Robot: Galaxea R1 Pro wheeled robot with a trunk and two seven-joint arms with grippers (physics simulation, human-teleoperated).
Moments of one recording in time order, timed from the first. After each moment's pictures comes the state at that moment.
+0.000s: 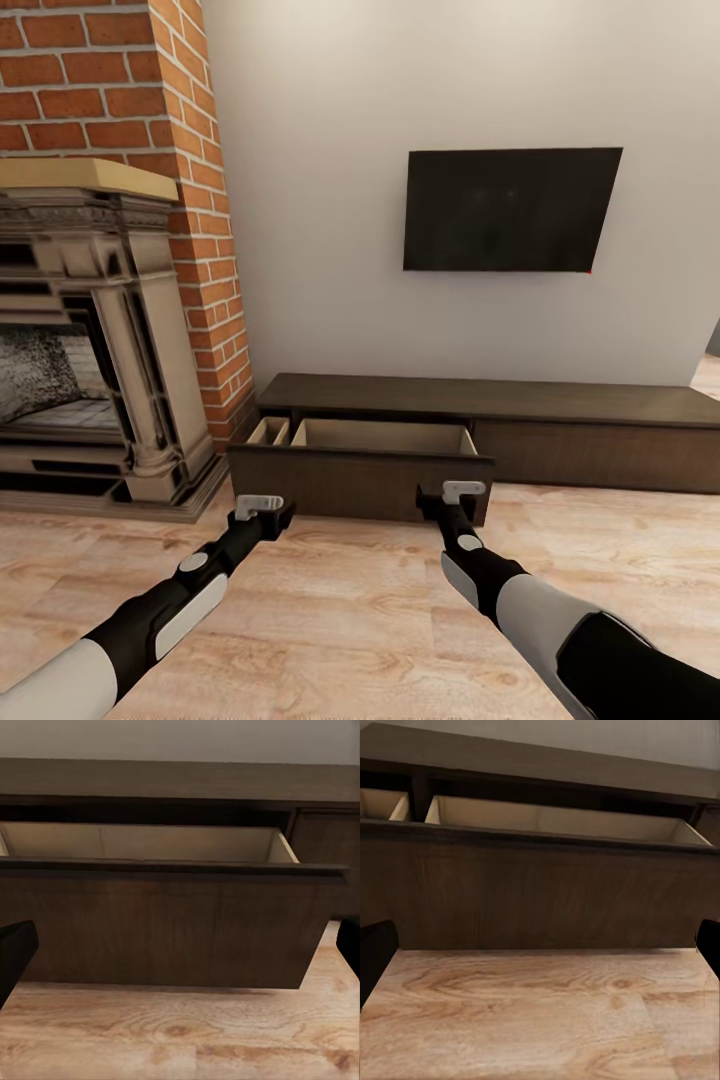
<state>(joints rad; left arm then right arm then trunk) -0.62 0.27 -0.76 -0.84 0.80 -0.10 0.07 -0.87 0.07 0.67 -0.15 -0.59 -0.37 -0.23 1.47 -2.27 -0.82</state>
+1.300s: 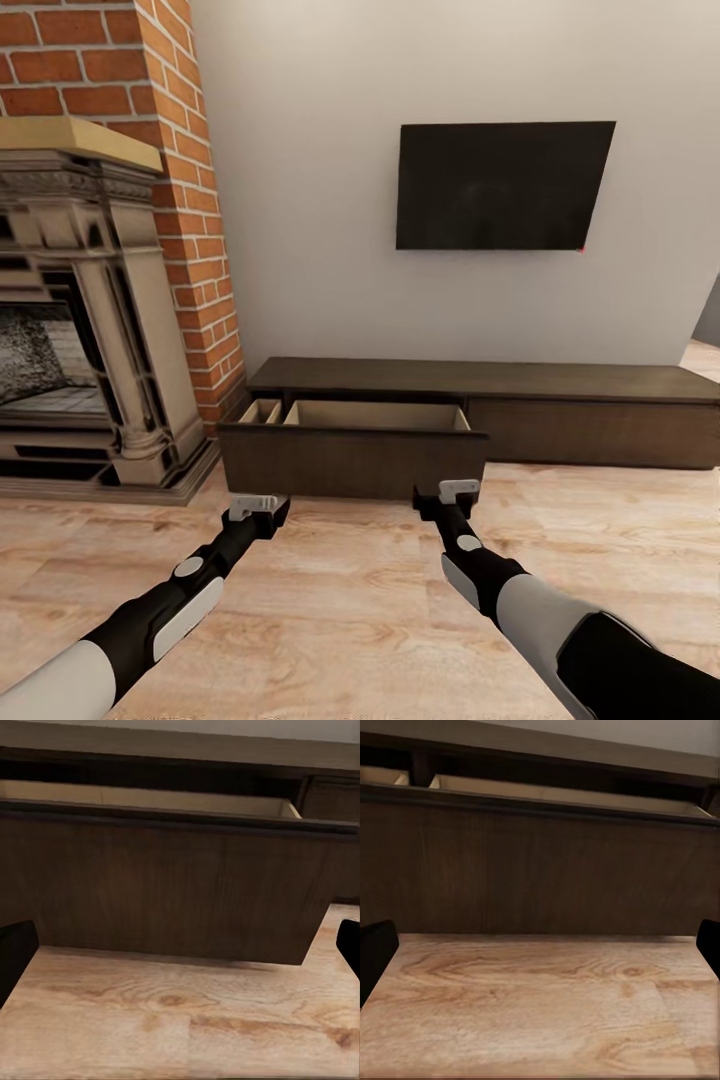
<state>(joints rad) -0.62 0.27 -0.76 -0.80 0.80 -0.18 0.07 -0.87 0.07 0.67 -0.15 -0.54 -0.37 -0.20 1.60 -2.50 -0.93</state>
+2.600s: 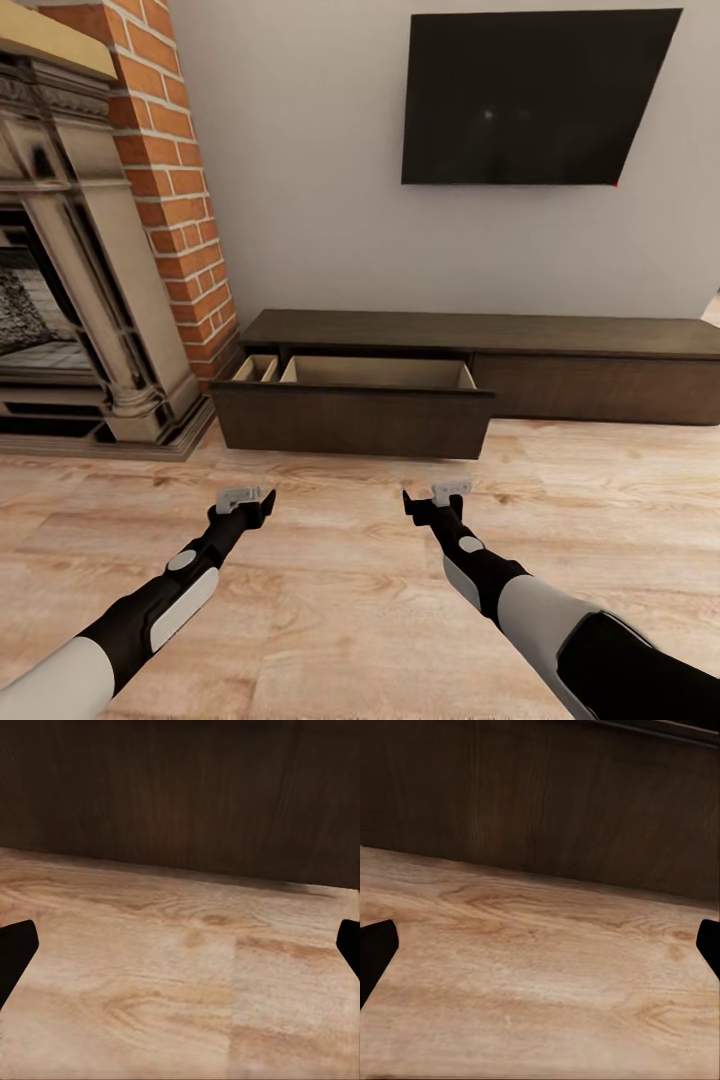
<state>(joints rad) -0.62 0.27 -0.68 -0.80 0.81 -0.17 0.14 -0.87 0.07 0.67 -0.13 -0.55 -0.37 -0.06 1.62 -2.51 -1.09</state>
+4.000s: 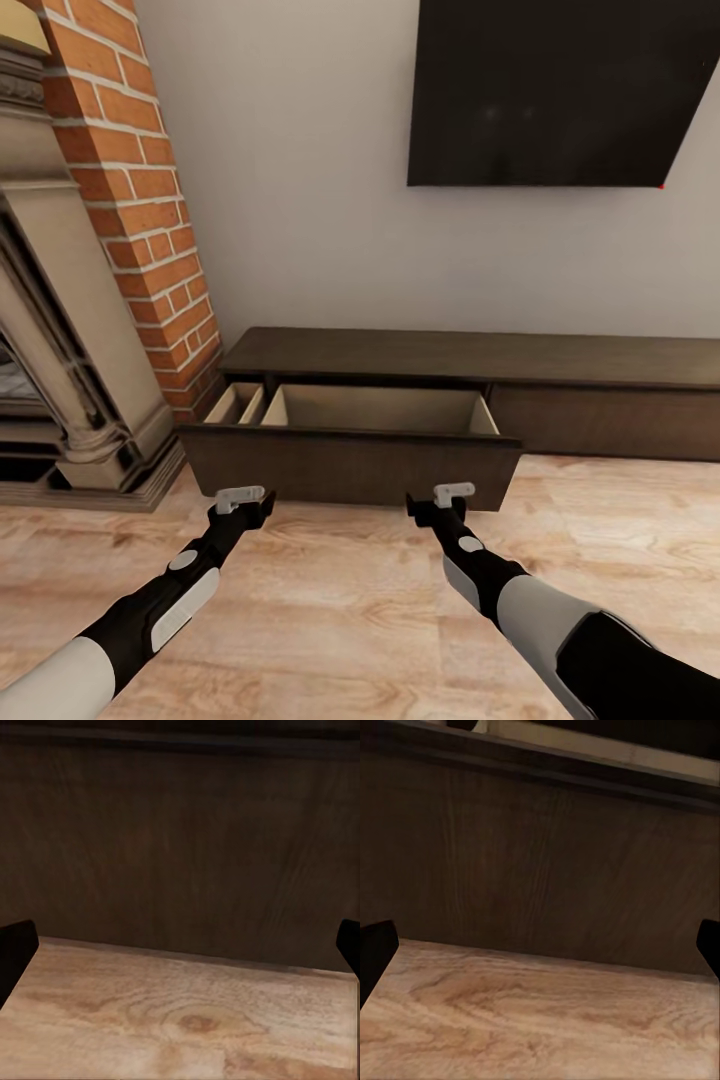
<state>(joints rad) -0.62 0.27 -0.69 -0.81 0.80 -0.17 0.15 -0.87 0.07 0.66 -0.13 -0.56 -0.34 -0.09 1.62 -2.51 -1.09</state>
